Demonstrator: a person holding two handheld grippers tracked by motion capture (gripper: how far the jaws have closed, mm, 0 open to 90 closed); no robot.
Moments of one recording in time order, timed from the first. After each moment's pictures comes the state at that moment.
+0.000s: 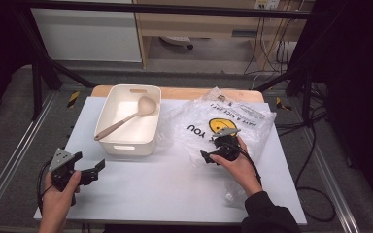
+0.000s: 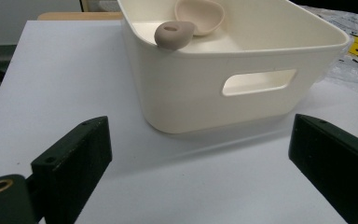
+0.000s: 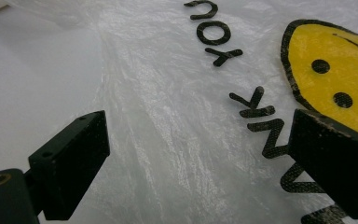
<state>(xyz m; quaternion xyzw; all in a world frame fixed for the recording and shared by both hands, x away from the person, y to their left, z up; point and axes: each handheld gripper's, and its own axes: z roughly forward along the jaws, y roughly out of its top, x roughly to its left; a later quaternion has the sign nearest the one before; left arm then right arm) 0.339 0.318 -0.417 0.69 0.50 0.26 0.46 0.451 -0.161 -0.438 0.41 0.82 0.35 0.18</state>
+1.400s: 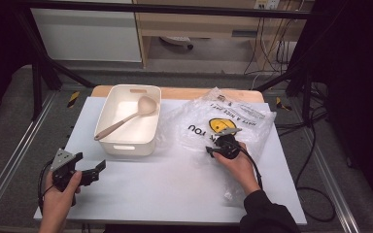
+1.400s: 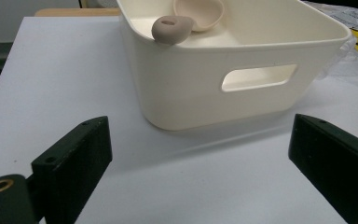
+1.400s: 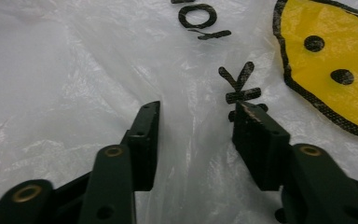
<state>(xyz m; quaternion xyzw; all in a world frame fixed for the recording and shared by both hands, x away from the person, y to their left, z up) 0.339 0.317 -0.418 0.69 0.50 0.26 0.45 0.463 -0.170 -0.453 0.43 0.81 0.35 0.17</state>
